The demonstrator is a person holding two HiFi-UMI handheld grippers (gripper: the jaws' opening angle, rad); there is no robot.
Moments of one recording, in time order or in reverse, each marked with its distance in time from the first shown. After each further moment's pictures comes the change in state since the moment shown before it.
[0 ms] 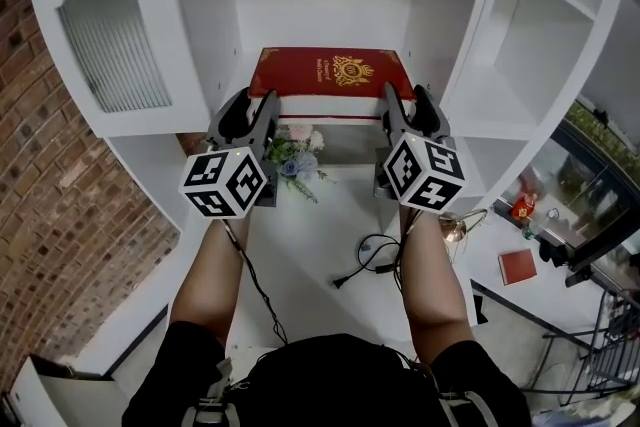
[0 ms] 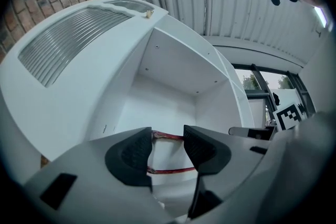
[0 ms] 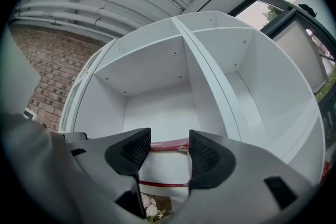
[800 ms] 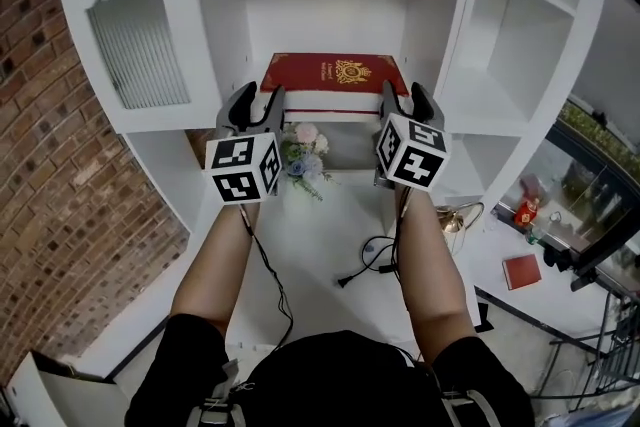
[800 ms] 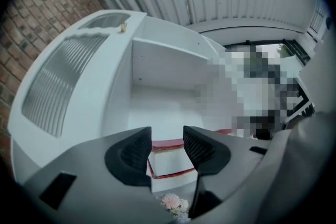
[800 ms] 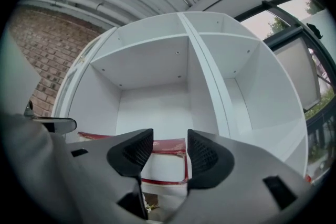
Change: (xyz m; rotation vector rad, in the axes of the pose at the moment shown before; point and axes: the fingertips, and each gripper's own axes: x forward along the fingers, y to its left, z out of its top) left arm -0.015 -0.017 0.025 0.258 0.041 0.109; right arm -0.009 0.001 0.010 -0.100 0.066 -0.090
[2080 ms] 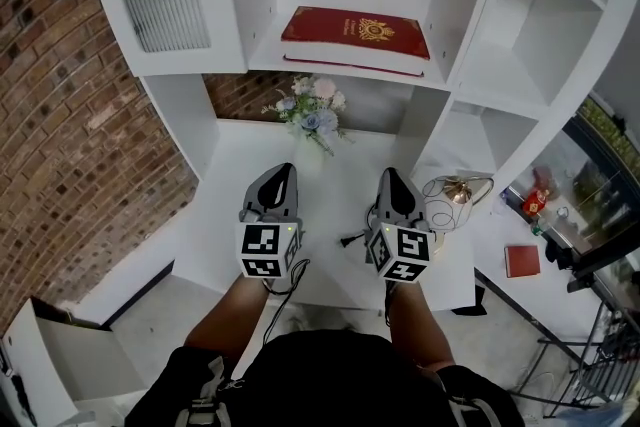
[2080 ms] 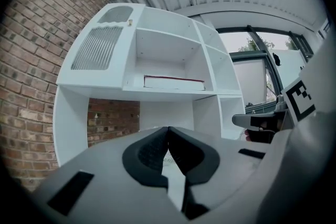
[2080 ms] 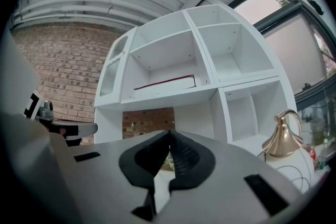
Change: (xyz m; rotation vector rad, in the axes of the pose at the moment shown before) left arm -0.172 -0.072 -0.137 -0.033 0.240 0.033; right arm -0.179 0.037 -0.153 0.044 0.152 0.182
